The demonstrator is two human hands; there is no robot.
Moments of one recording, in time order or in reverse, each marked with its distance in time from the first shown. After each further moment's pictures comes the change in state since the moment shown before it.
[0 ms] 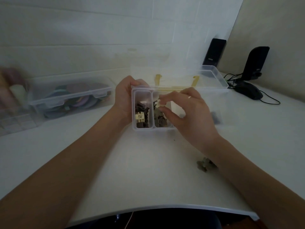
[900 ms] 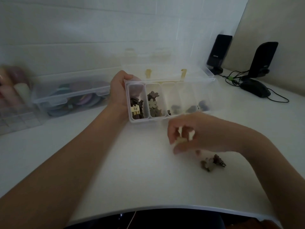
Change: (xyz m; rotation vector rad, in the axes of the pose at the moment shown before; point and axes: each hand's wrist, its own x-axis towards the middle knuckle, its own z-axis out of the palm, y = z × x) left_hand 0.003 0.008 0.000 -0.158 0.199 0.086; right_hand 0.004 -0.009 -0.046 0.281 -0.996 0.233
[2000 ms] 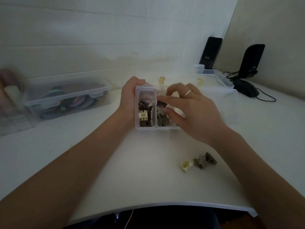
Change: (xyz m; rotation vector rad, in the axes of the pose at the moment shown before) left_hand -0.012 -0.023 0.005 0.185 -0.266 -0.317; right_hand 0.021 0.020 0.006 -0.606 0.754 -0.176
